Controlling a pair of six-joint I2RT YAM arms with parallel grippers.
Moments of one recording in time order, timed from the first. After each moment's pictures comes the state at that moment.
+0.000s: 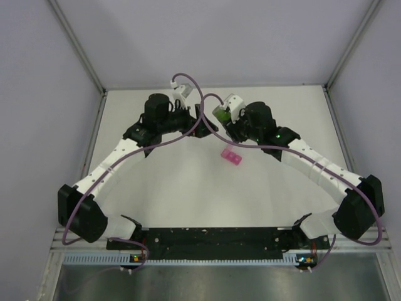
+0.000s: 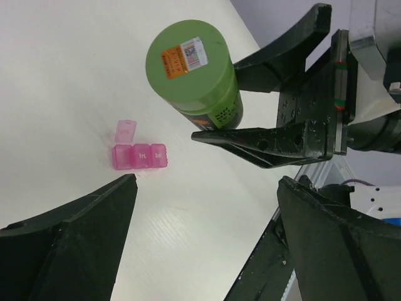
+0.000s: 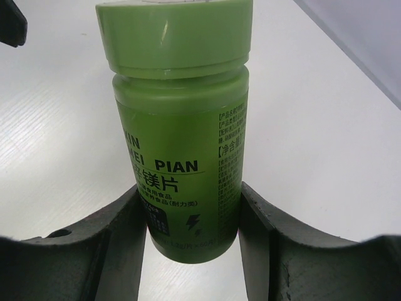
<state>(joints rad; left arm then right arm) -0.49 1.37 1.22 -0.19 0.50 -0.49 0.65 1.38 1.18 -0.30 0.02 -0.25</state>
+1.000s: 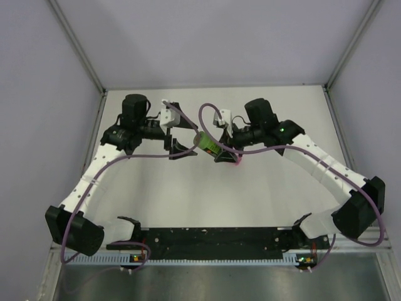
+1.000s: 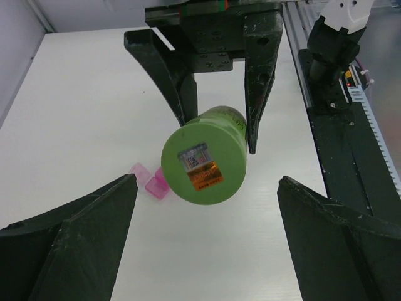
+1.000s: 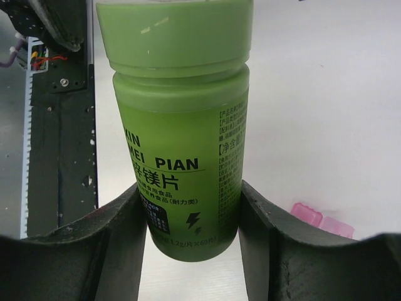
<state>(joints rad) -0.32 1.24 1.24 -0.48 1.18 0.55 0.64 1.38 1.31 -0.61 -0.72 -0.42</state>
